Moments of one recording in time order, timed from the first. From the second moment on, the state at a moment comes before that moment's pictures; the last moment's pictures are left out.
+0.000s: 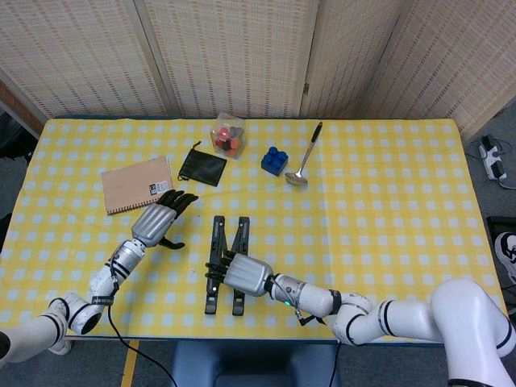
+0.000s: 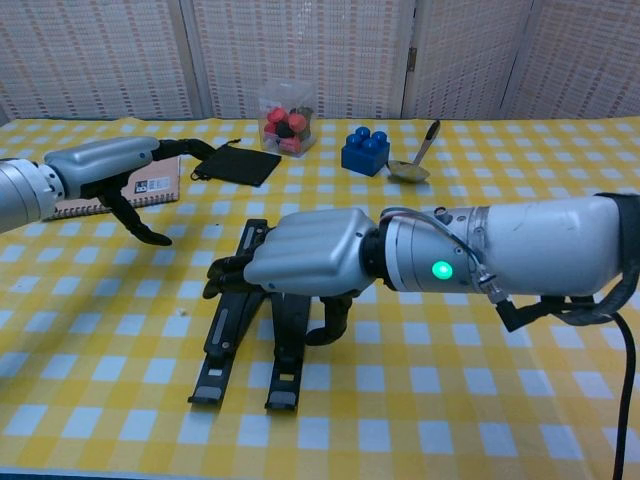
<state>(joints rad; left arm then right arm) -0.78 -1.58 -0.05 -1.01 1.47 0.97 -0.31 1.06 -1.63 0.11 -1.44 -1.48 0.54 -0.41</state>
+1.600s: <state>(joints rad) -0.74 -1.56 -0.06 -0.99 1.47 0.97 -0.37 1.21 -1.78 0.02 -1.14 -1.66 0.65 -0.17</state>
